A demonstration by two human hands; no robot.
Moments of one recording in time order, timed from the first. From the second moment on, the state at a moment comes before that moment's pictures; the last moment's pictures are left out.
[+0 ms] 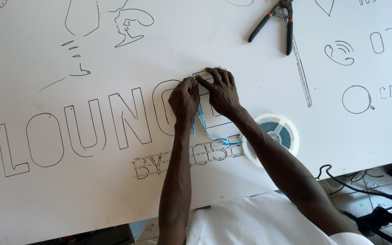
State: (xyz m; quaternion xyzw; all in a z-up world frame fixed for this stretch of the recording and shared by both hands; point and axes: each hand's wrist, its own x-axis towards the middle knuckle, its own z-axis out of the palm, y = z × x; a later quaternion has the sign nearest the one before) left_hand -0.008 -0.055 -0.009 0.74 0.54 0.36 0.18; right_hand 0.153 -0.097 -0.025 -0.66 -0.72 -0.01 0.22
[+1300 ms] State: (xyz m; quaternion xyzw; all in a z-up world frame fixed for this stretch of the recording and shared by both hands) left_hand -0.010 -0.075 -0.001 0.57 0.52 0.48 0.42; right_hand 0.157 -0.040 -0.053 -0.61 -0.68 0.10 0.39
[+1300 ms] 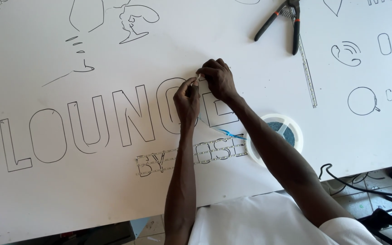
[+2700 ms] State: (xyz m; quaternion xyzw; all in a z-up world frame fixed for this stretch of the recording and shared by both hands) left_hand 0.016 -0.118 0.010 0.74 0.58 0.25 0.25; right_hand 0.151 -0.041 -0.040 -0.65 -0.62 0.16 0.41
